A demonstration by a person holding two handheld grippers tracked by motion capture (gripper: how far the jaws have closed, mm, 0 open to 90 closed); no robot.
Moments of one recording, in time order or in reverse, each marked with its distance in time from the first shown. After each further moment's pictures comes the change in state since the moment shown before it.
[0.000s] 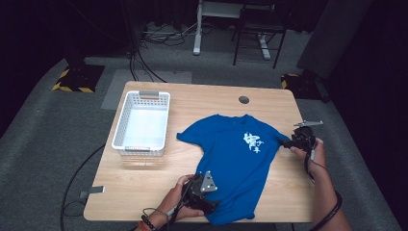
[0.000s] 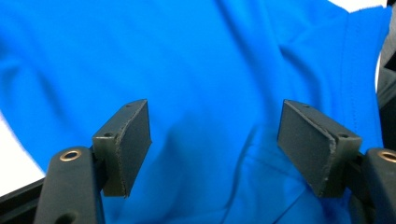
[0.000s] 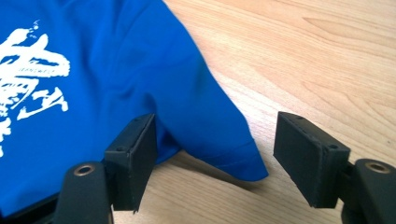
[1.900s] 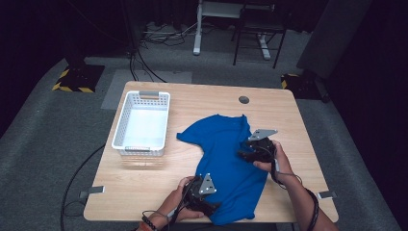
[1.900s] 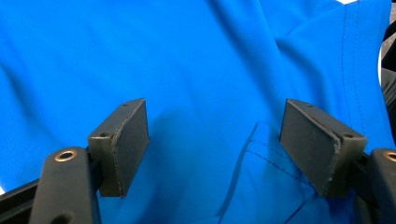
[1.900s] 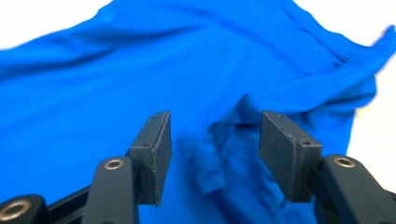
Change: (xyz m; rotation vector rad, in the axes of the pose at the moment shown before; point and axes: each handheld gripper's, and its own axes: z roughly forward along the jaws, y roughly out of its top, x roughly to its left) left arm 0.002 -0.012 0.008 -0.046 -0.012 -0.002; right arm 0.162 0.019 -0.010 -0.082 0.267 -0.410
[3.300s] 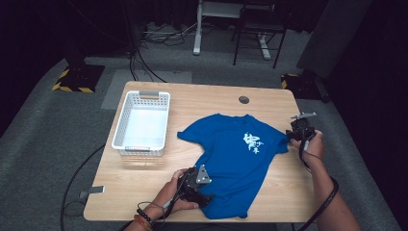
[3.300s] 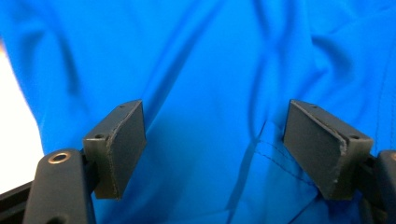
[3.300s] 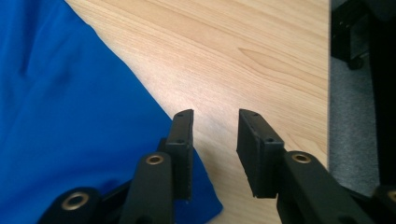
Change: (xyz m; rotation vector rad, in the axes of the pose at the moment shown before) left arm 0.026 0.002 -0.010 0.086 0.062 -0.049; right arm -0.152 -0.056 -0.027 0.186 -0.490 0.338
